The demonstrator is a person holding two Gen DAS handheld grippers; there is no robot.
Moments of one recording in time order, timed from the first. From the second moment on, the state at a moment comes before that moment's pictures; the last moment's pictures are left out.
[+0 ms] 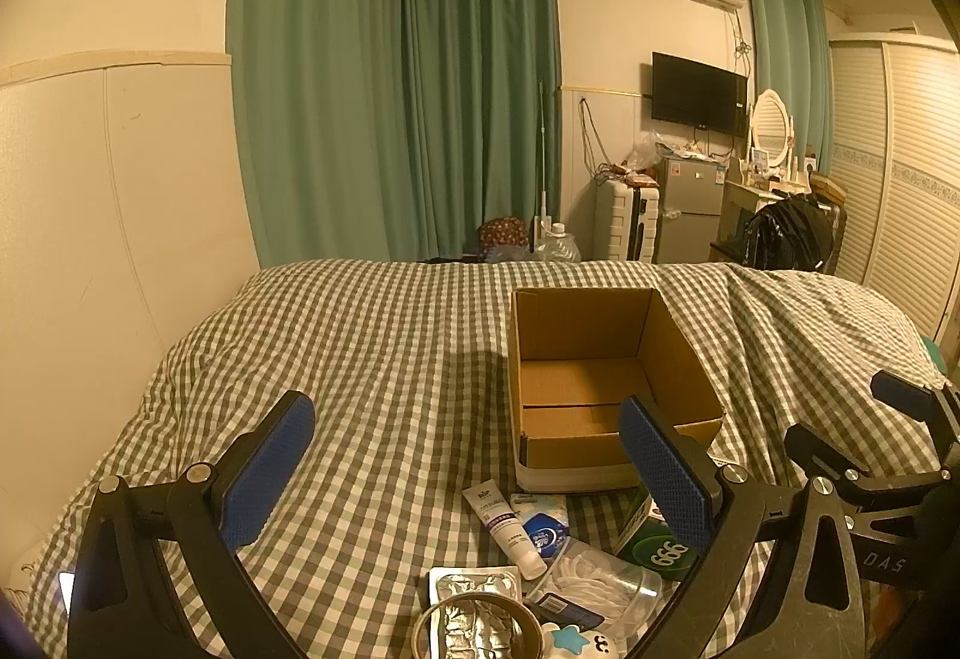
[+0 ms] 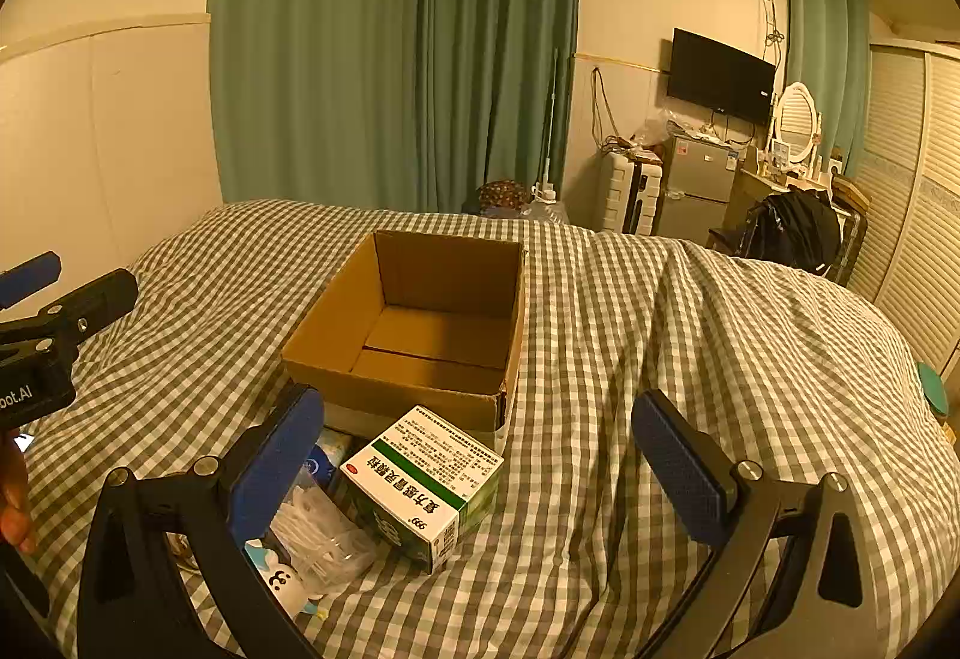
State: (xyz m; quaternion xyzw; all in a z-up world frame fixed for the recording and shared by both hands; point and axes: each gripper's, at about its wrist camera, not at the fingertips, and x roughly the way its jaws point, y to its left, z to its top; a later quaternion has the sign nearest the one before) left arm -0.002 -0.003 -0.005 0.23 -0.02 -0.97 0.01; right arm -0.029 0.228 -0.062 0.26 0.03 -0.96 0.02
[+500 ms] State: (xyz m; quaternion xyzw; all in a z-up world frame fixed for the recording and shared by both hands) left arm -0.003 -0.003 -0.005 0.23 -0.01 -0.97 0.01; right arm -0.029 0.228 -0.062 0.27 0.03 -0.96 0.02
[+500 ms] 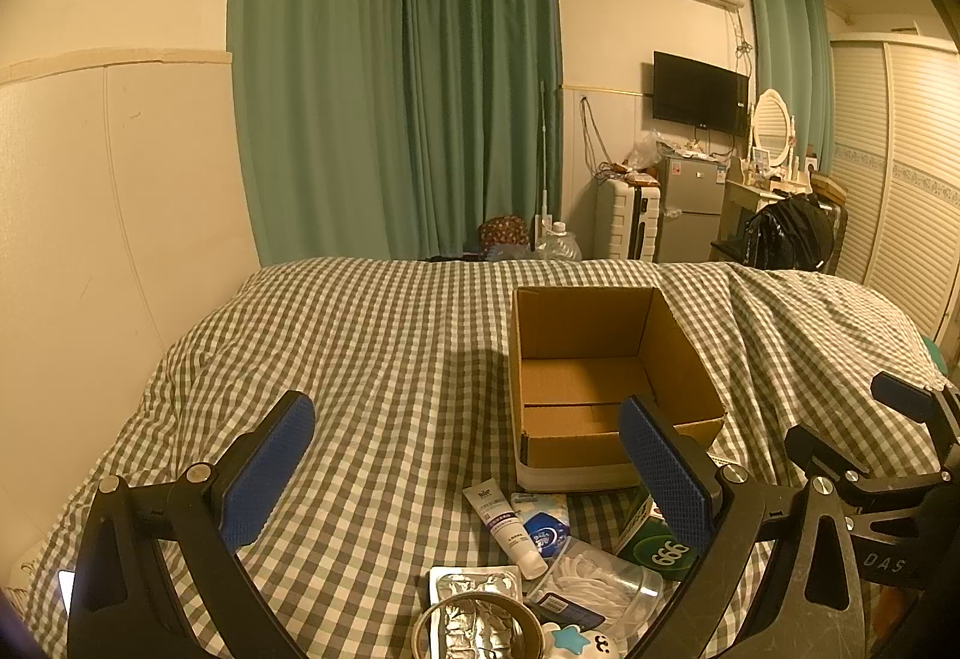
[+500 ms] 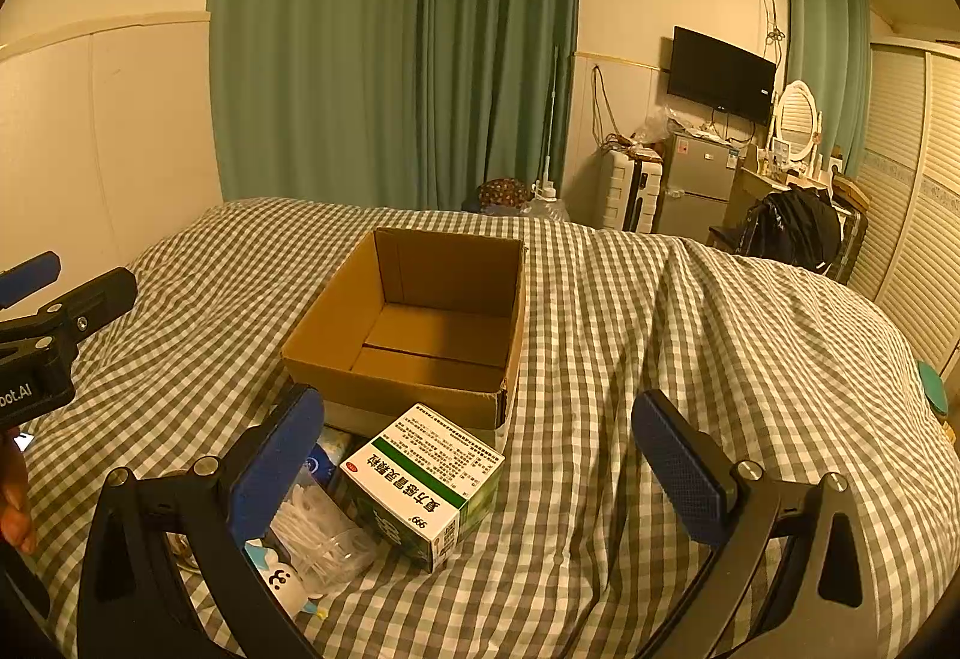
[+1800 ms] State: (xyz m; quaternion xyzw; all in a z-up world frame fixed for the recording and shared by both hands) left arm -0.003 -0.002 -0.005 0.23 -0.02 -0.97 0.01; right arm -0.030 0.231 -0.063 0.27 0.03 -0.96 0.02
